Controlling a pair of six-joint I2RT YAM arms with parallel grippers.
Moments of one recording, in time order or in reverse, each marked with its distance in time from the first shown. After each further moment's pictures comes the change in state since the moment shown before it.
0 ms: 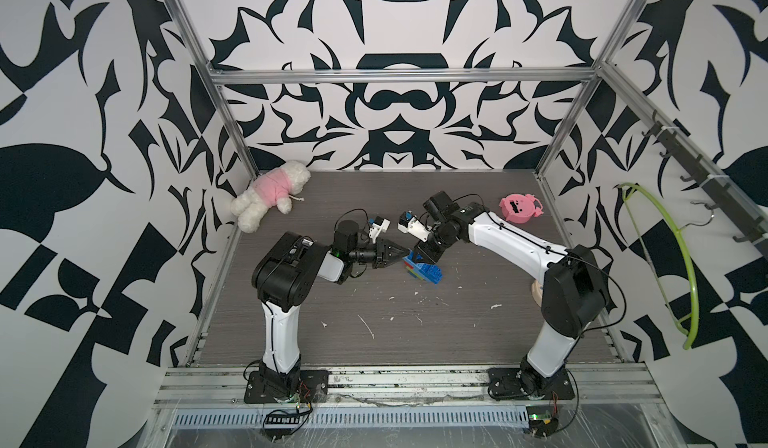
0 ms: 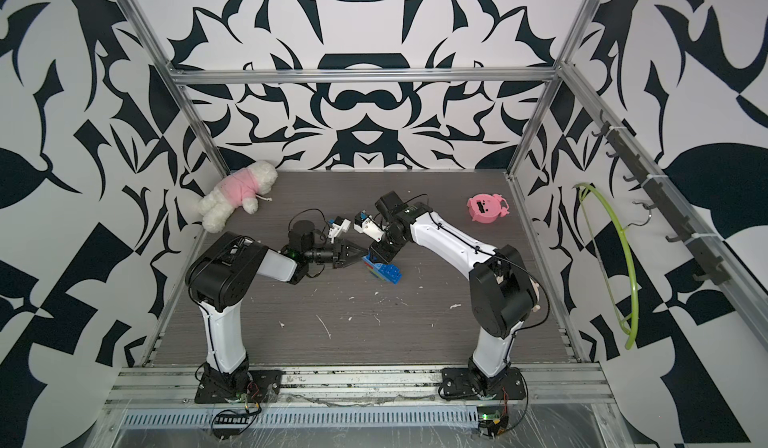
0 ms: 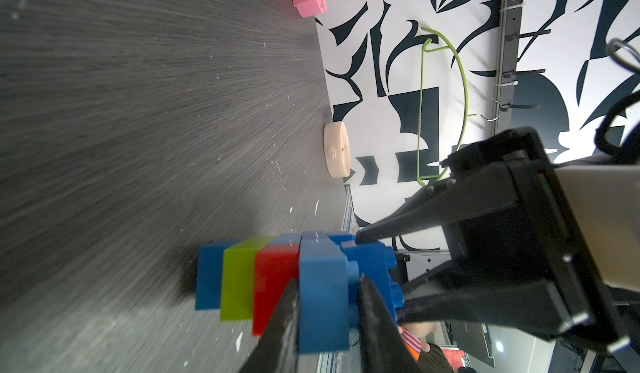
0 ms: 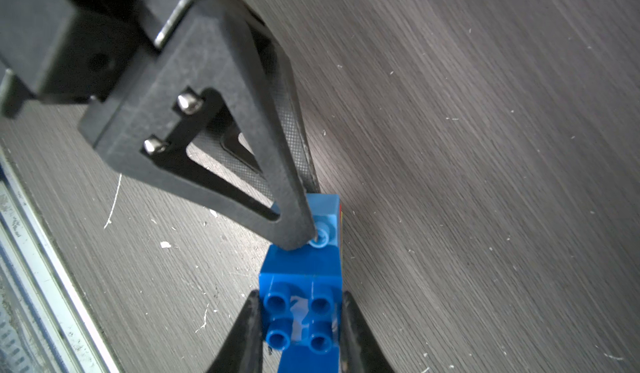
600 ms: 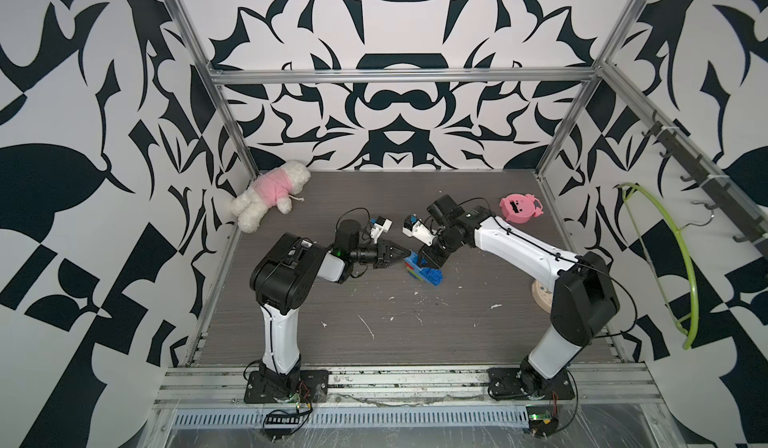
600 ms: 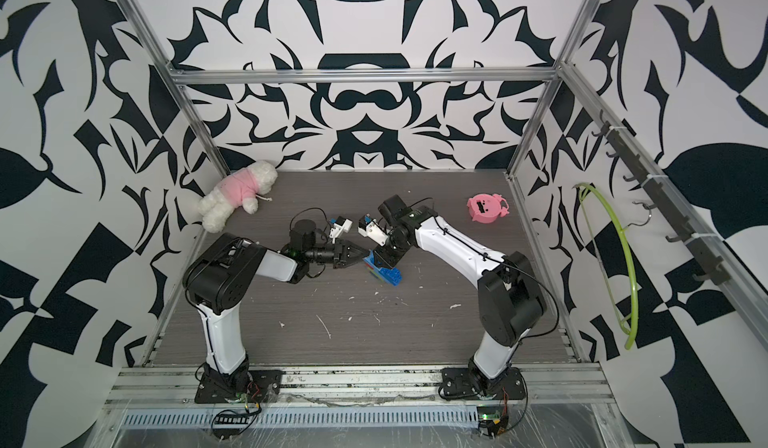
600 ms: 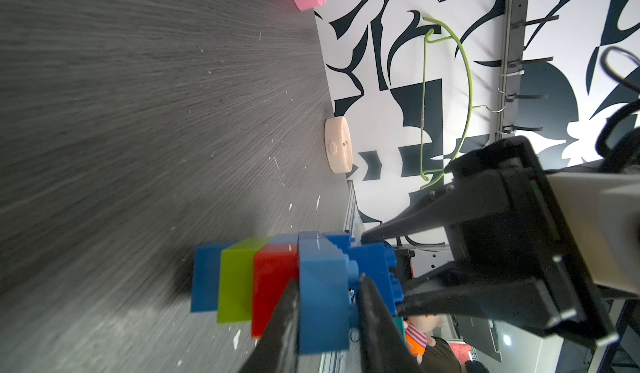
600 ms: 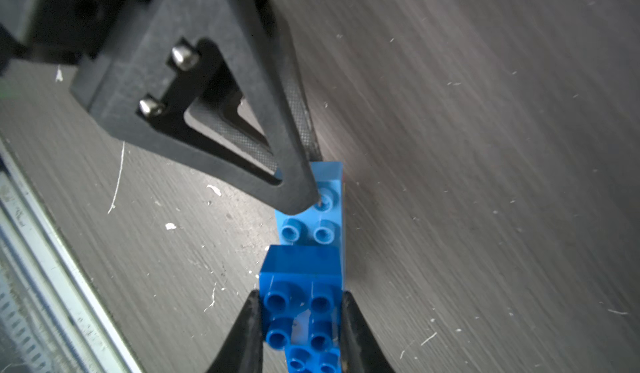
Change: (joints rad) left arm -0.006 -0.019 0.002 -0.039 -0.002 0.035; right arm 0.006 -0.074 -0.065 -0.001 0.041 0.043
